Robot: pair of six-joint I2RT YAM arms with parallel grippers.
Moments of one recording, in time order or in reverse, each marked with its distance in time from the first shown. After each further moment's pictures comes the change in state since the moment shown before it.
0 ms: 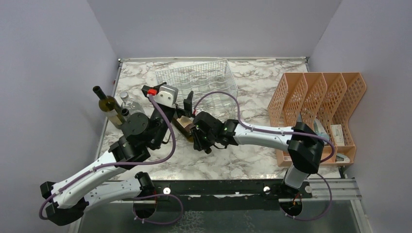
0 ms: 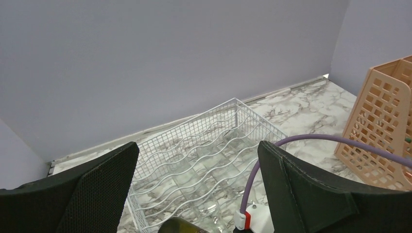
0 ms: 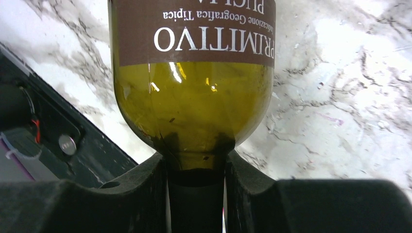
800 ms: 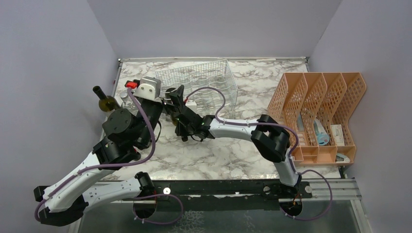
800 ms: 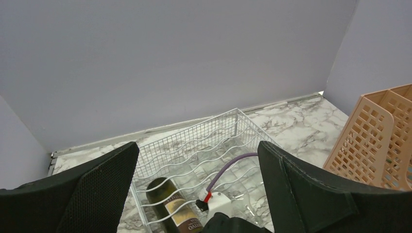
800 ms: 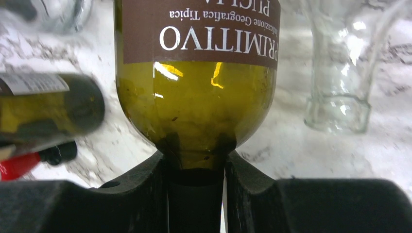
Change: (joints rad) left arm 0.000 0.000 0.172 -0.160 -0.050 -0.068; right arm -0.002 0.357 0.275 0.200 0.200 0.298
